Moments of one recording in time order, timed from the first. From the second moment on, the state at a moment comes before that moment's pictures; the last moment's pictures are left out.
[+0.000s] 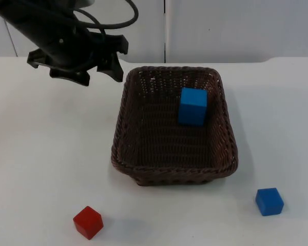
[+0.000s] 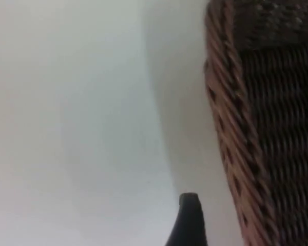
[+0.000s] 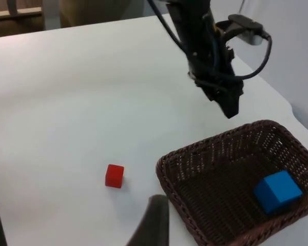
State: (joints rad) right arm 0.83 0.72 -0.90 0.14 0.73 -0.39; left arm -0.26 1.95 -1.30 -0.50 0.50 0.29
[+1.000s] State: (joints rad) right arm 0.83 0.67 -0.85 0.06 0.72 -0.22; left arm -0.36 1.23 -0.75 -0.42 0.41 0.27
